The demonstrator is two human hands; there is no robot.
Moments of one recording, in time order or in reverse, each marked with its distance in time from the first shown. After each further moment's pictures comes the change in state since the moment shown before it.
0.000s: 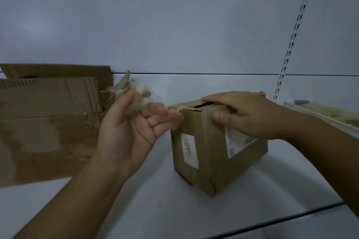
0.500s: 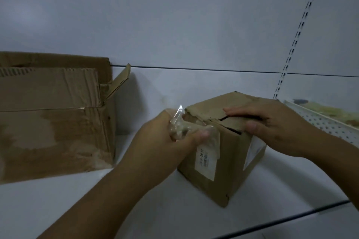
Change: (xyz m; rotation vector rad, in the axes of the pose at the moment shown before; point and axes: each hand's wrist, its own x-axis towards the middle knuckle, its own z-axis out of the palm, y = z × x) left_hand -0.012 -0.025 -0.002 1.280 0.027 0.063; right_hand -0.030 0.011 0.012 0.126 0.144 0.078
